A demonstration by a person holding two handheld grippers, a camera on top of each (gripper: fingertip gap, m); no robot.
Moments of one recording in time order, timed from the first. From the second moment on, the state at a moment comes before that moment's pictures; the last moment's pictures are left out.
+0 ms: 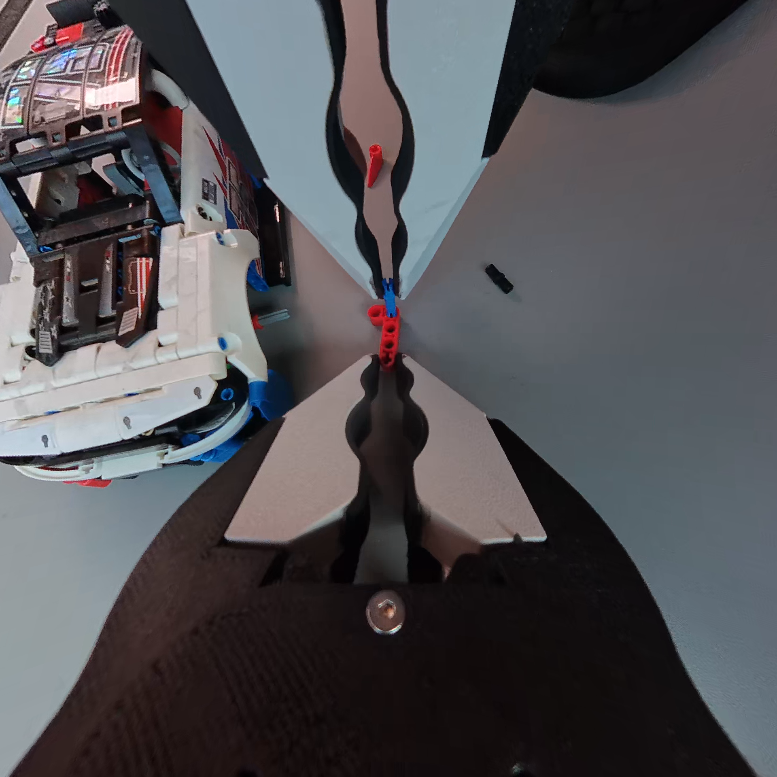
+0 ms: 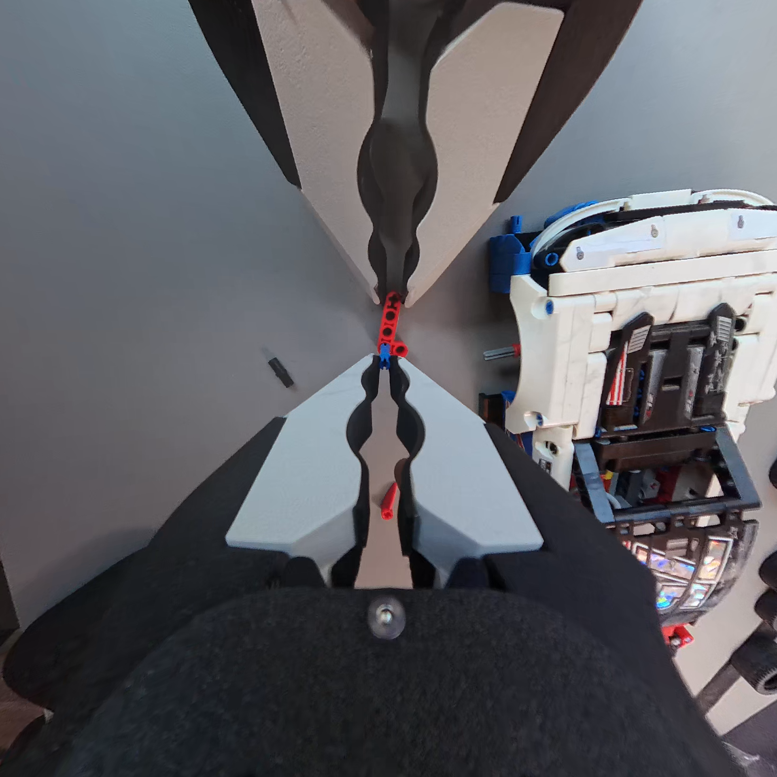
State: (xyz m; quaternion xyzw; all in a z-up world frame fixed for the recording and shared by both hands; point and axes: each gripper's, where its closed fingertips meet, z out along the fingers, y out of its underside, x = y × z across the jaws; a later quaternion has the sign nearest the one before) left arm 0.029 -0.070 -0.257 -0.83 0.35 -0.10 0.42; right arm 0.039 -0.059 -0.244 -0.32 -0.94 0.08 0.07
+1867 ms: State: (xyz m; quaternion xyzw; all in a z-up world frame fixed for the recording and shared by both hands) left arm 0.034 -0.071 -0.148 -0.72 0.19 -0.27 0.61; right arm 0.010 -0.081 -0.129 -0.50 -0.49 0.66 0.27
